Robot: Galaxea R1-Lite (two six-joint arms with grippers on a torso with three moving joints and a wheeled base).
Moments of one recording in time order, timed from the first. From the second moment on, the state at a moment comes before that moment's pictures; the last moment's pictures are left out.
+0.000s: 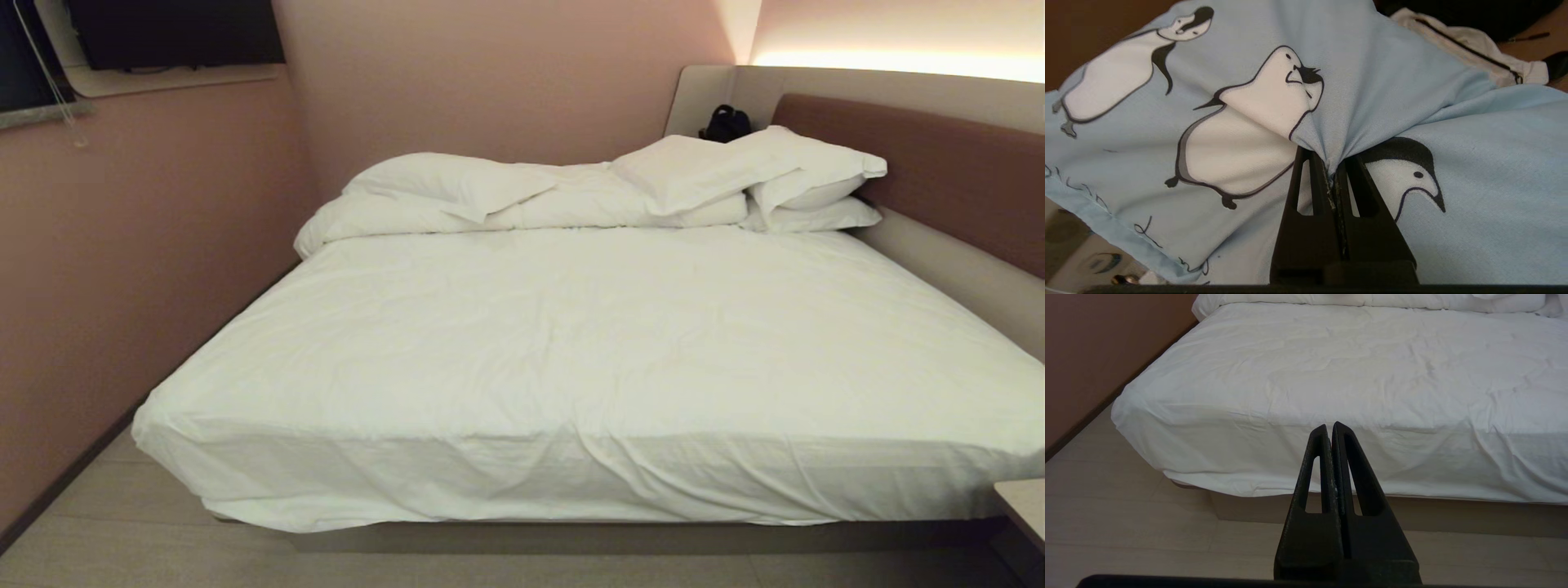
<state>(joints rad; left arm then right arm) -0.01 0.00 0.00 -0.04 0.01 -0.07 -2.10 1.86 -1.49 0.00 -0.07 0.45</state>
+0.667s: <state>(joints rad) -0.01 0.00 0.00 -0.04 0.01 -0.07 -2.00 2.02 -1.47 0.01 -0.07 0.42</state>
